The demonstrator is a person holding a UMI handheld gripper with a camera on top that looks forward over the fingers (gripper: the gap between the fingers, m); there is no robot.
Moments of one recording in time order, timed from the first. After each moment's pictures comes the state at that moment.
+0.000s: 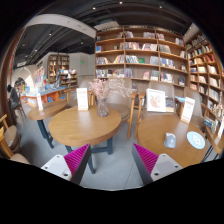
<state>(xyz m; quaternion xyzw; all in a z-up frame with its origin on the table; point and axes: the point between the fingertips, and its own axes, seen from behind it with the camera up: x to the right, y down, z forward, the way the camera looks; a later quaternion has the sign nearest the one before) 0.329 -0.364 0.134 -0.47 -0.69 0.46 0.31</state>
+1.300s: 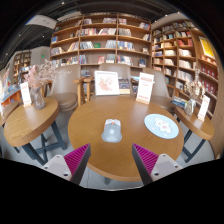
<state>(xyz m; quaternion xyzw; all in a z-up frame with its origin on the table) 0.205 -0.117 0.046 -0.62 -0.61 0.33 0.38</state>
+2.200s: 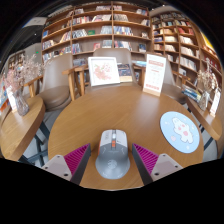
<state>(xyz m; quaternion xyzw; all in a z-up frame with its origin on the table) 0.066 -0.108 -0.013 -0.66 -0.61 0.30 0.32</state>
